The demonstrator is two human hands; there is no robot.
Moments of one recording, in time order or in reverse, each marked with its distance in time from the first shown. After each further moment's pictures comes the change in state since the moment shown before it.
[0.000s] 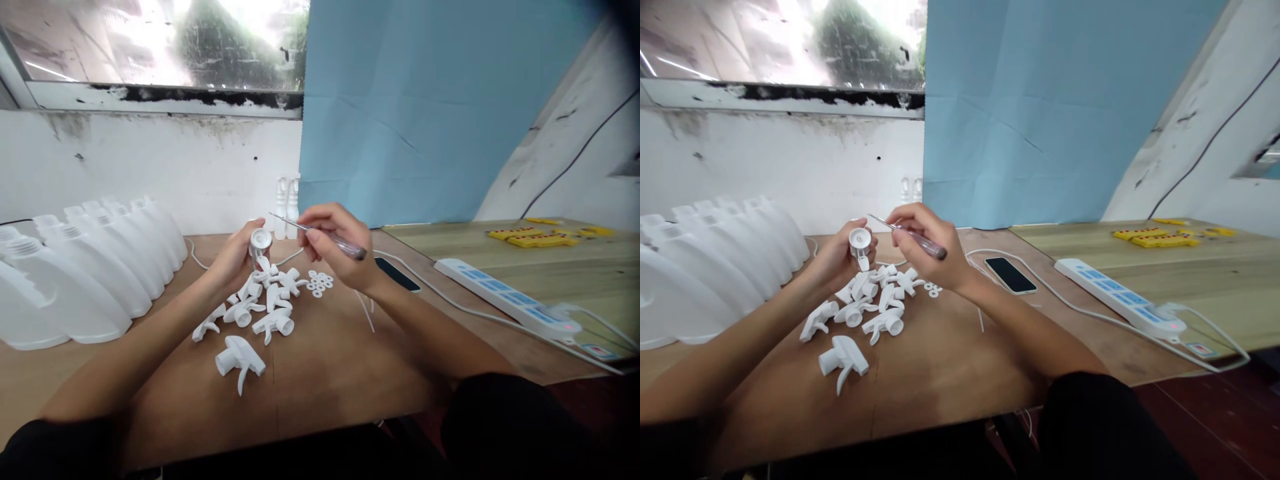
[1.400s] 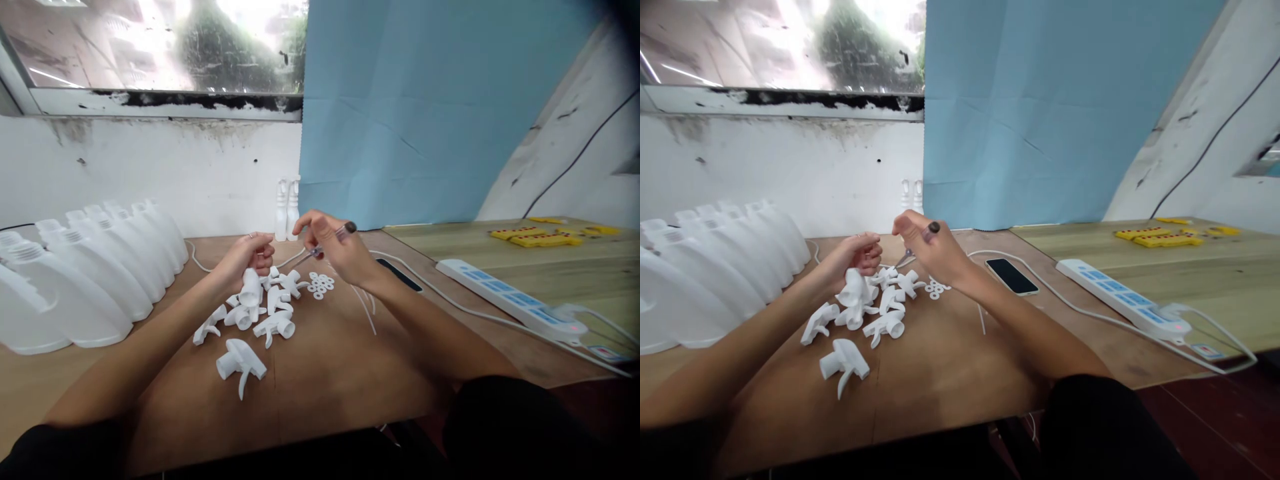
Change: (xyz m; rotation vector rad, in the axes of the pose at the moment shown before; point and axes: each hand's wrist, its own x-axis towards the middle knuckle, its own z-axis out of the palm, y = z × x) left_hand 0.010 -0.007 -0.006 -0.031 -0.054 -0.122; right_hand 0.008 0.006 -0.004 -0.006 -0.131 0.286
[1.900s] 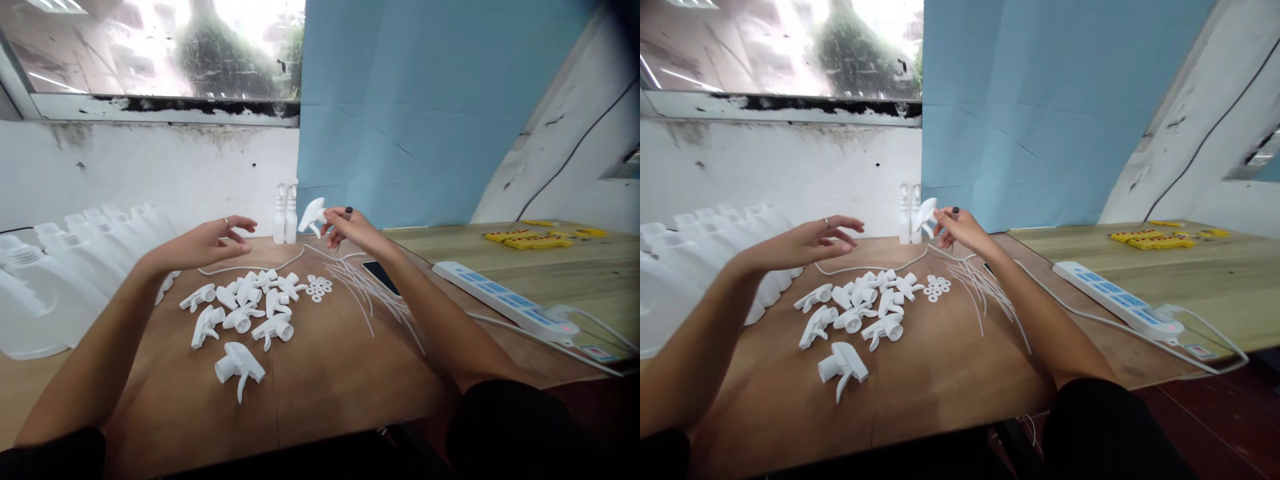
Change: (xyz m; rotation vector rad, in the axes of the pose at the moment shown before) left_hand -0.027 0.078 -0.044 1.233 -0.200 0.234; right_hand 0.031 0.083 -0.059 0.065 0.052 0.433
